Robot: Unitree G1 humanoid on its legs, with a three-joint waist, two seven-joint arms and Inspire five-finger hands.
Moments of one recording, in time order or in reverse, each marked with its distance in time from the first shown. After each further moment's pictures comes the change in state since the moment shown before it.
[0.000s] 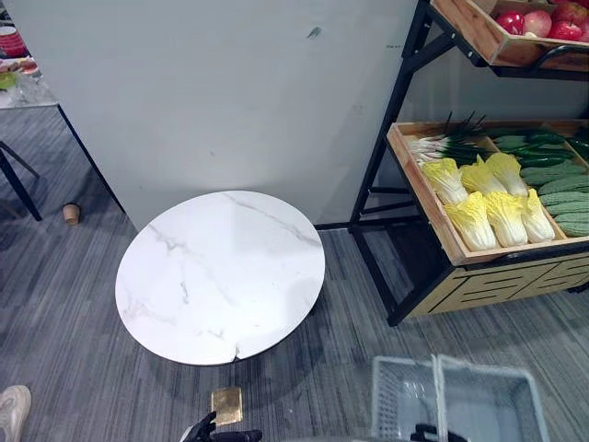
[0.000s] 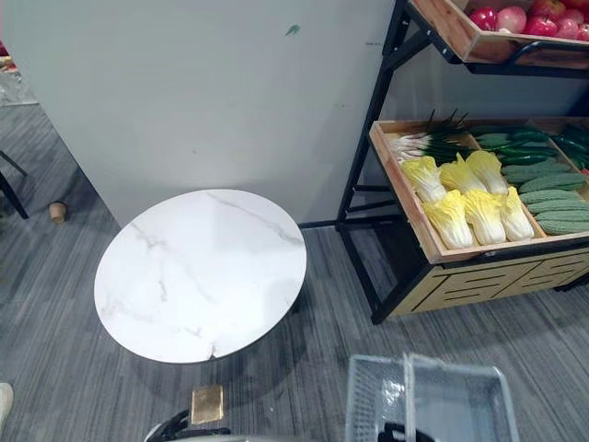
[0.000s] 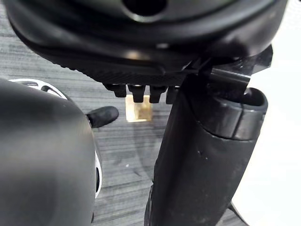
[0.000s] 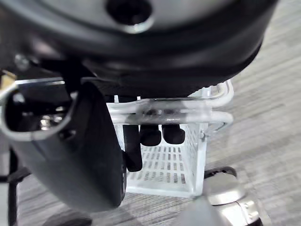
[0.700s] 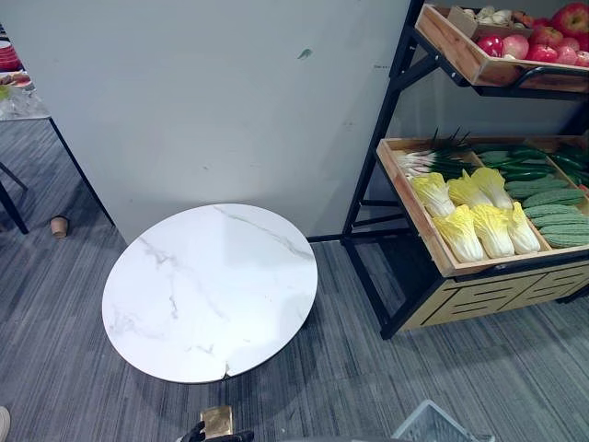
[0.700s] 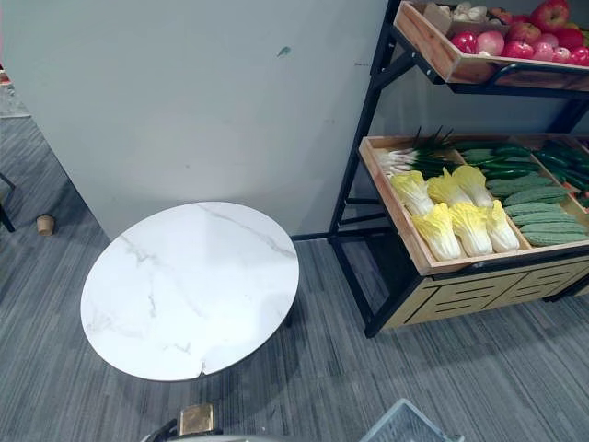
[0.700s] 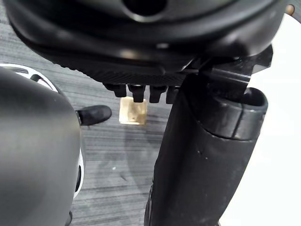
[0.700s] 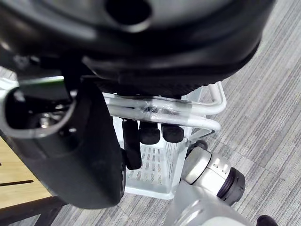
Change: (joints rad) left arm -0.009 -0.012 0.077 0.034 -0.001 -0.004 0.036; right arm -0.053 0.105 -0.213 0.212 0.193 0.001 -0.041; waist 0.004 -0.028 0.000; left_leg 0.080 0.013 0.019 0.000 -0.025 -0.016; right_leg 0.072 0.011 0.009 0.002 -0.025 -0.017
